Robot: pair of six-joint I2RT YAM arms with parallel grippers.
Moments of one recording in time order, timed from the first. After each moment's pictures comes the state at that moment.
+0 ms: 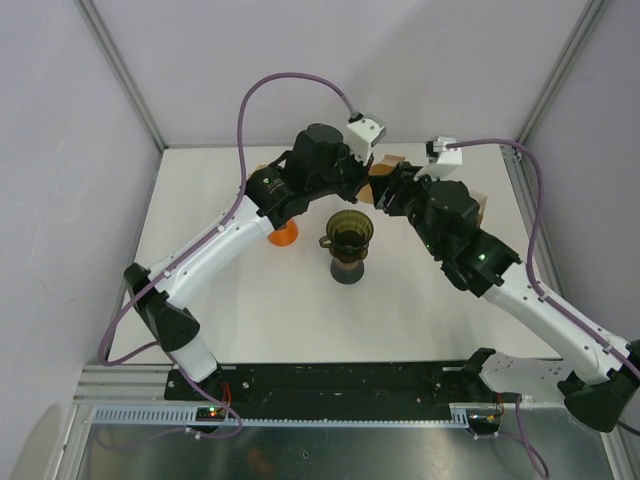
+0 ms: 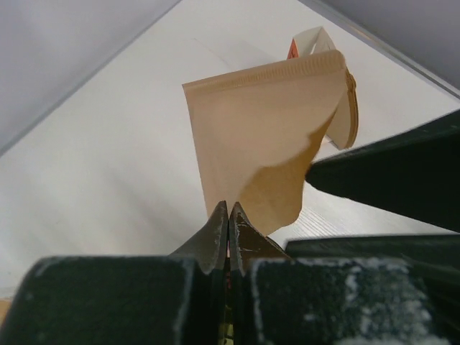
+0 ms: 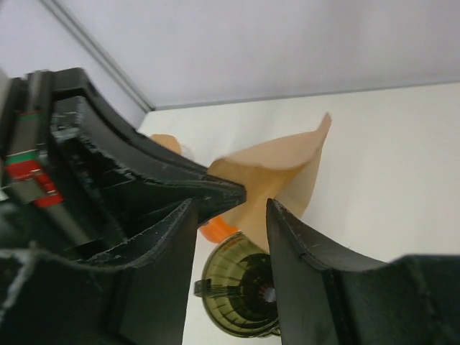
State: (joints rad) left arm -0.83 1.67 1.85 -0.57 0.00 0.02; right arm 0.77 1.08 1.19 -0.14 0.37 0.46
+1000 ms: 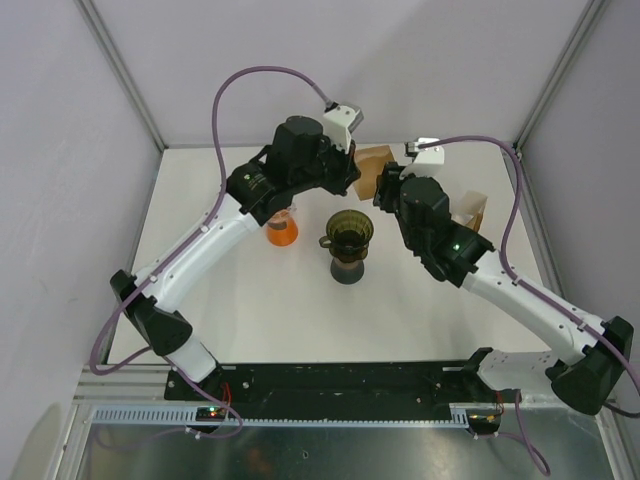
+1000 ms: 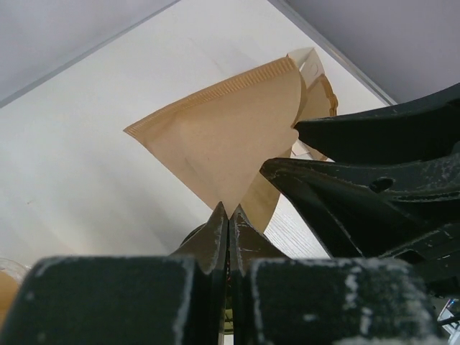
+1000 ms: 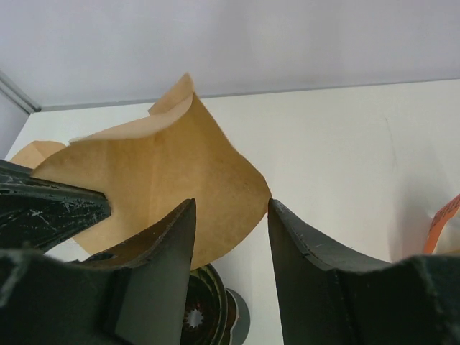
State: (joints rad) left arm -0.77 1.62 1.84 -0.59 0.06 -0.14; right arm 0.79 1.21 1.19 -0.12 0.65 0.30
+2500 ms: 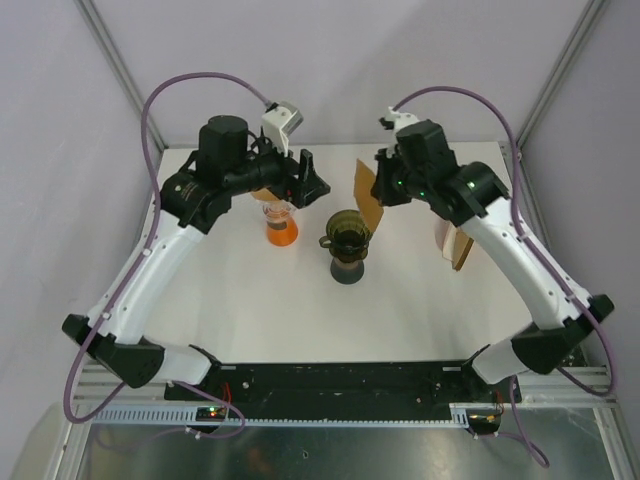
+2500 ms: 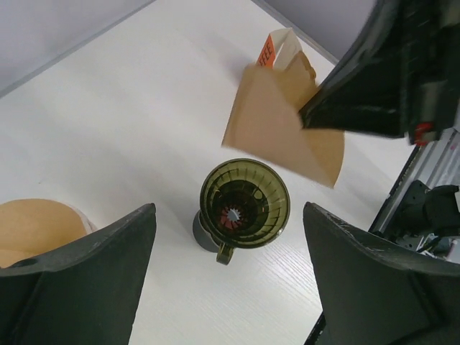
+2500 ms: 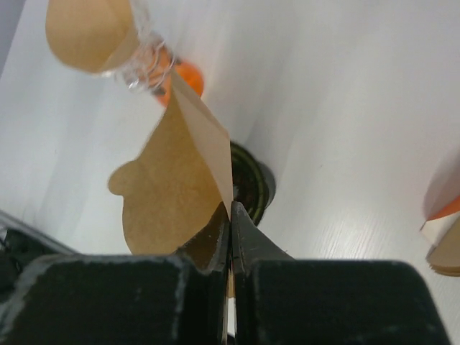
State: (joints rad) left arm -0.54 1.39 1.69 -0.67 0.39 -0.07; right arm 0.64 1.44 1.77 -0.89 0.09 0.33
